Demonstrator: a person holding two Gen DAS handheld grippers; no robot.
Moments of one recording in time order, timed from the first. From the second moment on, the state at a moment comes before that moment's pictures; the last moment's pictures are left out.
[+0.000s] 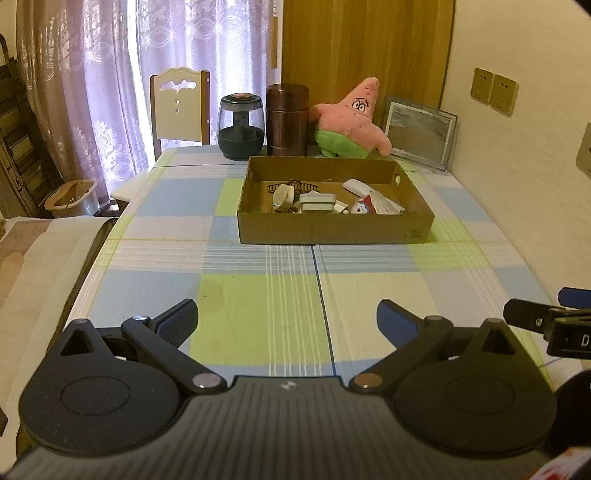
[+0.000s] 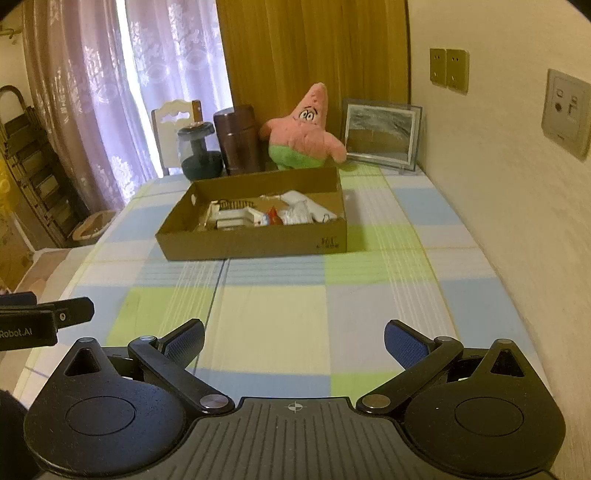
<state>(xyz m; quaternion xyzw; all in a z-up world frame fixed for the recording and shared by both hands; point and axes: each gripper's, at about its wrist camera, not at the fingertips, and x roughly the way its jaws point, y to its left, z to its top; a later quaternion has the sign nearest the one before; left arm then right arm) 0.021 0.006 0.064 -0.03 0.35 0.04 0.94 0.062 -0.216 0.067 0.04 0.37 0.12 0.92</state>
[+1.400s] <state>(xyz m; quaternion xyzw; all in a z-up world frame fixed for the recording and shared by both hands) -0.041 -0.021 0.057 -0.03 0.37 0.01 0.93 0.003 -0.220 0.061 0.04 0.38 0.12 0.92</state>
